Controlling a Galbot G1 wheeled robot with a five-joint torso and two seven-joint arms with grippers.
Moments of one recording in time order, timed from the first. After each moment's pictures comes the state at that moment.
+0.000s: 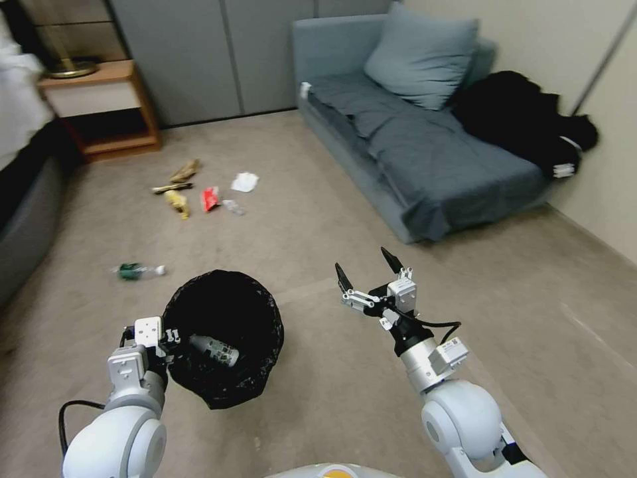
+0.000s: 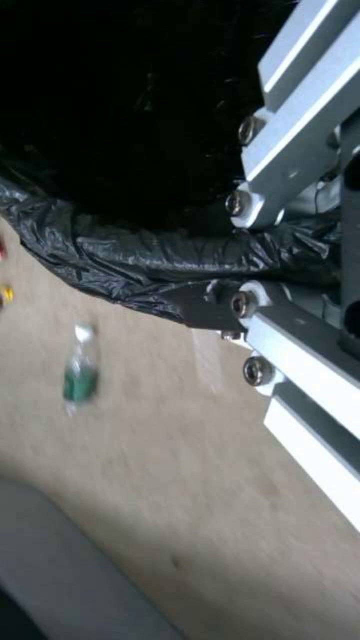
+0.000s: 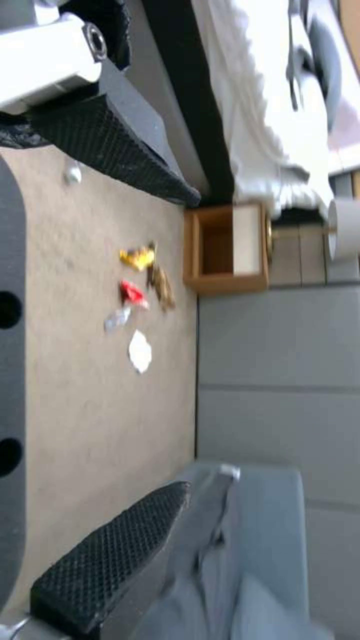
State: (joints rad) left arm 1.66 -1.40 -0.71 -2.26 -0.23 0.60 -0.24; right arm -1.43 1.31 0.24 2.09 0.18 0.07 -0.08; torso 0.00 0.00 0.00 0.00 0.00
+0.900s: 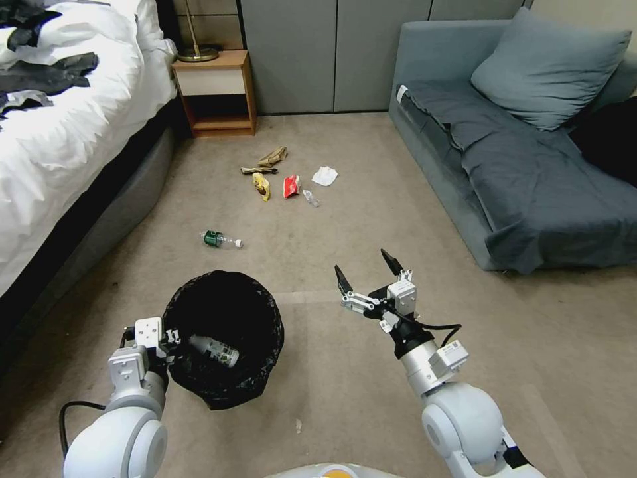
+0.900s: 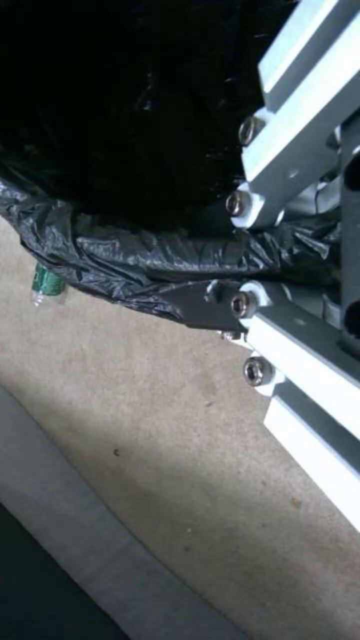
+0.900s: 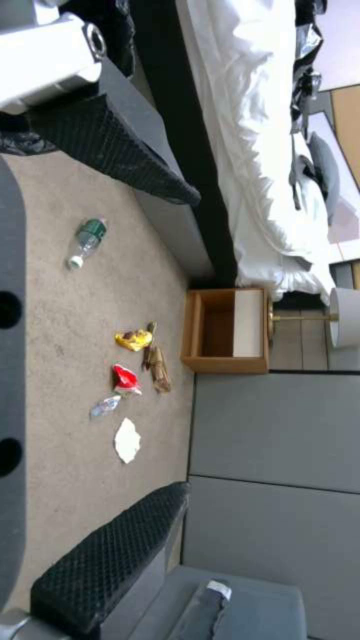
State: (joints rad) left arm 1.66 -1.41 -0.71 -2.26 -0.22 0.60 -0.24; right arm -1.45 1.31 0.25 2.10 0.17 0.08 -0.09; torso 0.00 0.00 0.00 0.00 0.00
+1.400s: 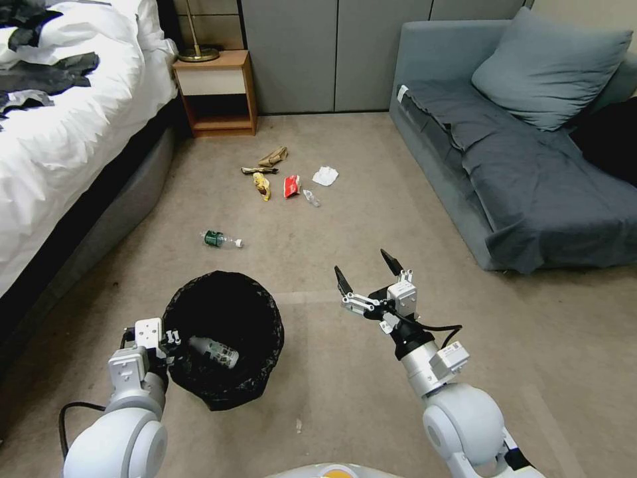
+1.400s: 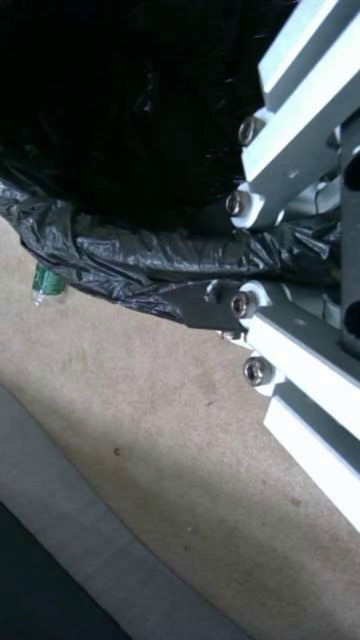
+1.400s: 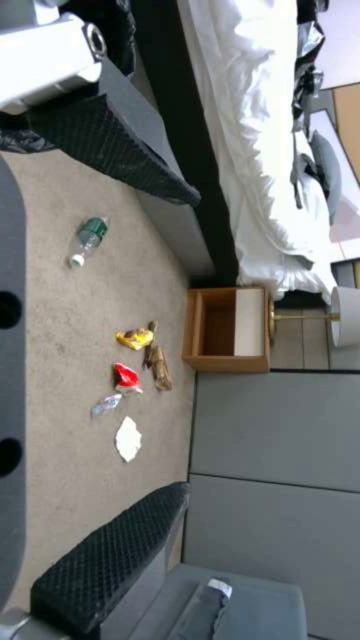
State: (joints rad) left arm 1.66 -1.41 -0.71 -2.26 -0.22 0.60 -0.24; right arm -1.45 1.31 0.25 2.10 0.16 0.07 -0.09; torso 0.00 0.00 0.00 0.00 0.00
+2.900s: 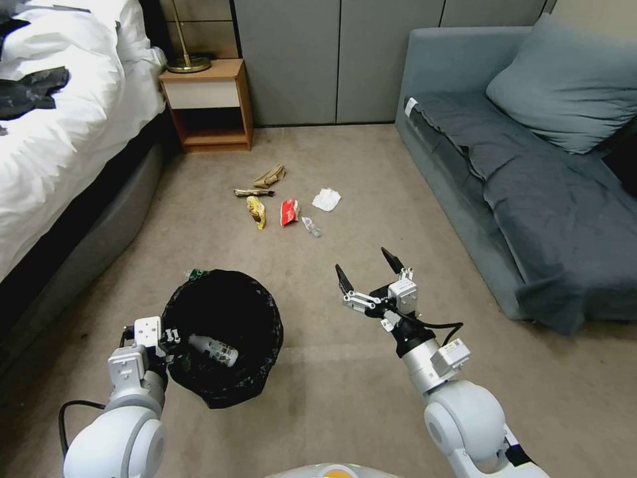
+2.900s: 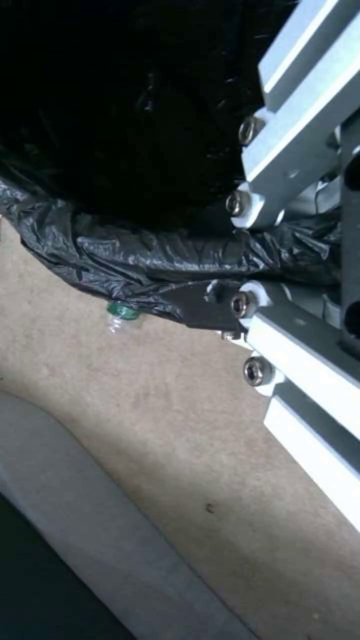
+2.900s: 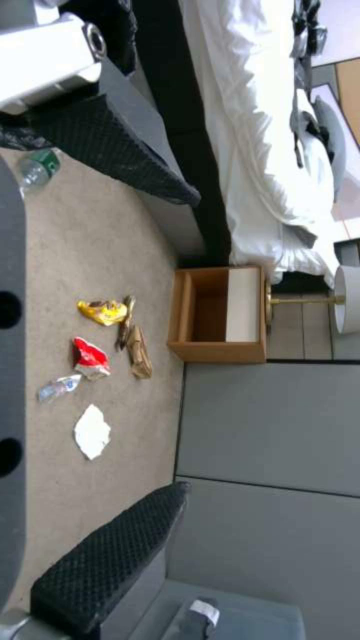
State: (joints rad) left arm 1.66 -1.41 -0.71 -2.25 -0.22 0.60 -0.24; right arm -1.44 1.30 0.25 2.10 0.17 0.07 -0.09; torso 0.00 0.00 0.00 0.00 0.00
